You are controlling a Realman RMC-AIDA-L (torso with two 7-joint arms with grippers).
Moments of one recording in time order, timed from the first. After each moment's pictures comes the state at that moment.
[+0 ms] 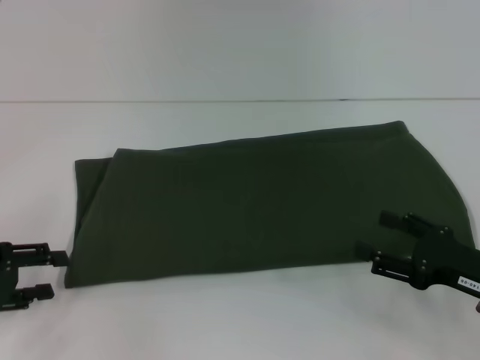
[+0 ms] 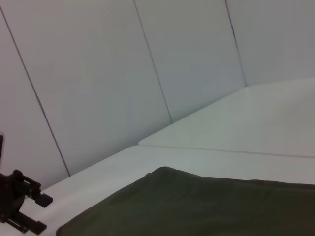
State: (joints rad) left arm -0.41 -1.91 0.43 0.66 2.36 1.61 -2.70; right arm 0.39 2.08 -0.57 -0.41 -1.85 -1.49 1.11
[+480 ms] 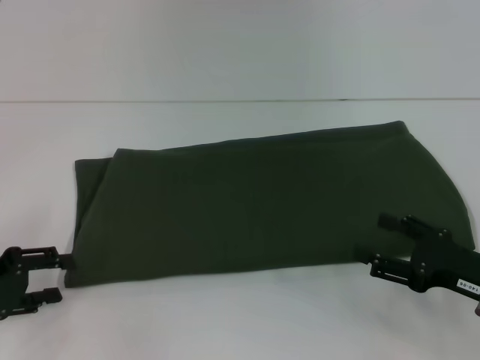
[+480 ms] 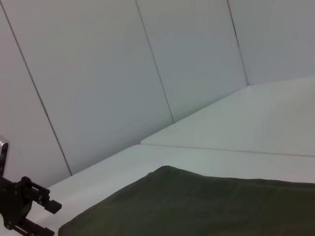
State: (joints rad) left arm -0.41 -1.93 0.43 0.61 2.36 1.53 -2.70; right arm 0.39 2.08 -0.57 -0.40 -1.85 -1.49 1.10
